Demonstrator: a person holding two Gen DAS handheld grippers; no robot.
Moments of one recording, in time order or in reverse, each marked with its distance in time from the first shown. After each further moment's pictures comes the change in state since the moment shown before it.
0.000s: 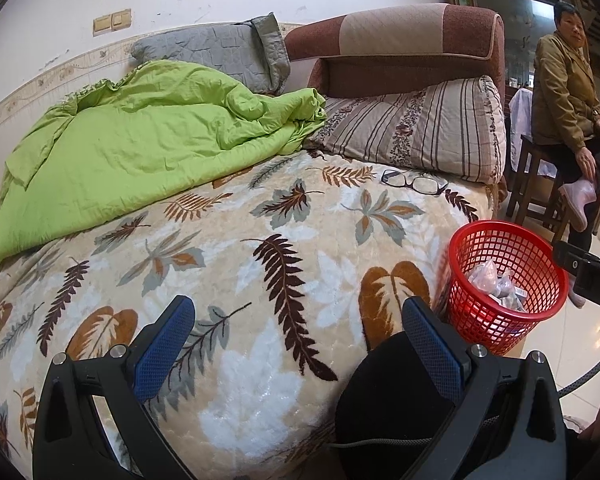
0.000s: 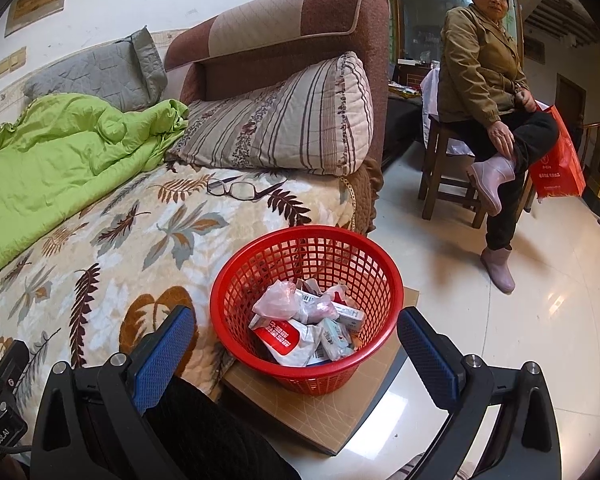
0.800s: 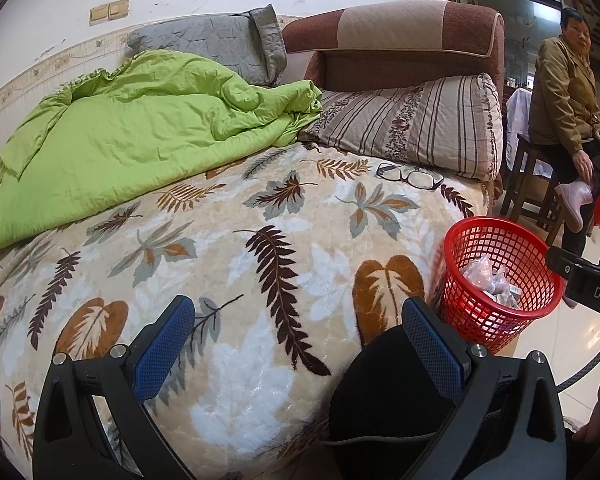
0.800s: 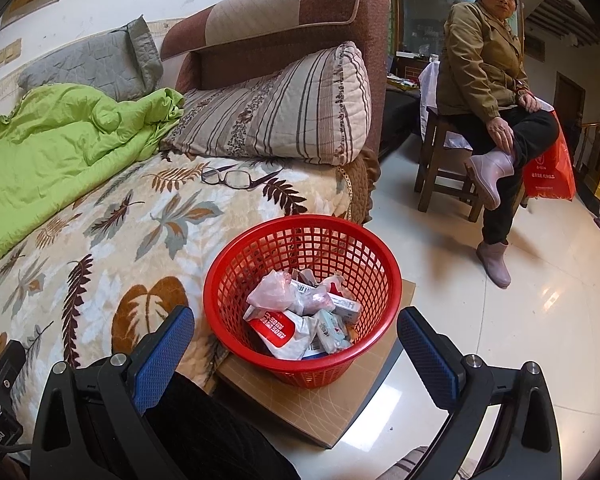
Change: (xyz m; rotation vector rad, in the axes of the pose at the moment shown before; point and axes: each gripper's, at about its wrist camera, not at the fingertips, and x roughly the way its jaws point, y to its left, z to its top) left arm 0.003 -0.003 -0.003 -0.012 0.018 -0.019; right arm 0.007 0.001 -0.003 -0.005 0.034 -0.018
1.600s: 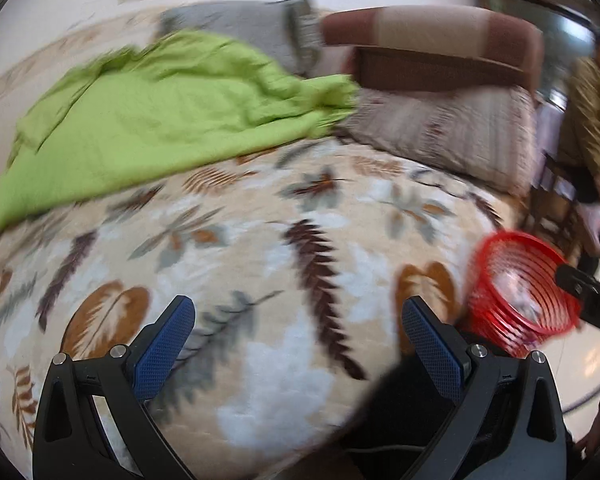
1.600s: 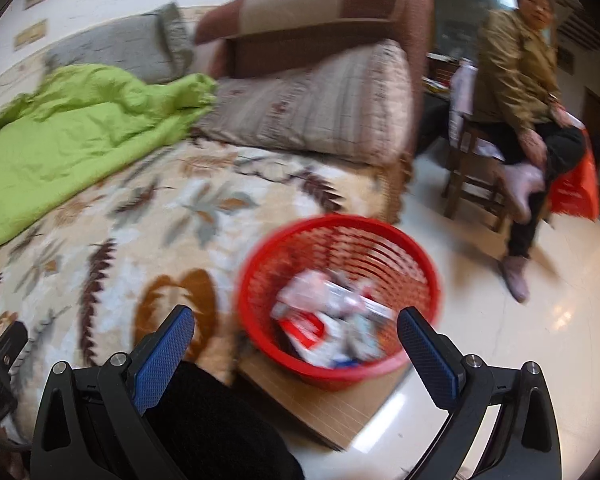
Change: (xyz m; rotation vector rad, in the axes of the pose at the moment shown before) left arm 0.008 0.033 -0.004 -0.126 0.039 0.073; right arm 0.013 0.030 0.007 -0.094 0.010 0.110
